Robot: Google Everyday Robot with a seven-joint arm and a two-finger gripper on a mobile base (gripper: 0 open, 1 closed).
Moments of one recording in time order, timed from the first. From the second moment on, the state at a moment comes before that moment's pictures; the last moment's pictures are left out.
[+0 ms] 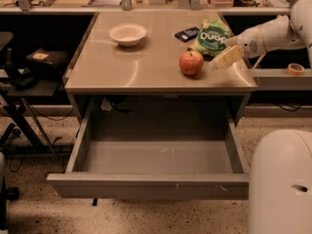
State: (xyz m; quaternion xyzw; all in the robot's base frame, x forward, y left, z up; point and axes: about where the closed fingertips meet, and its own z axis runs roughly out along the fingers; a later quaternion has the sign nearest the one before) arm 0.749 -0.225 0.846 -0.42 0.77 0.26 0.39
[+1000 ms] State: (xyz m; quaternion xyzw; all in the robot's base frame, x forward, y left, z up) arm 0.736 -0.180 0.846 -0.46 0.74 0.32 0.37
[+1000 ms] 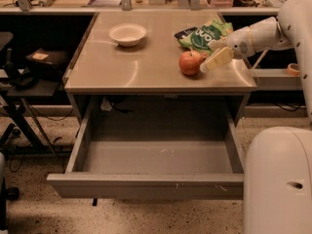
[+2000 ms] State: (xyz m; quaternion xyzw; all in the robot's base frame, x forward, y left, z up) arm 0.708 -0.125 0.875 -0.53 0.66 0.36 0.39
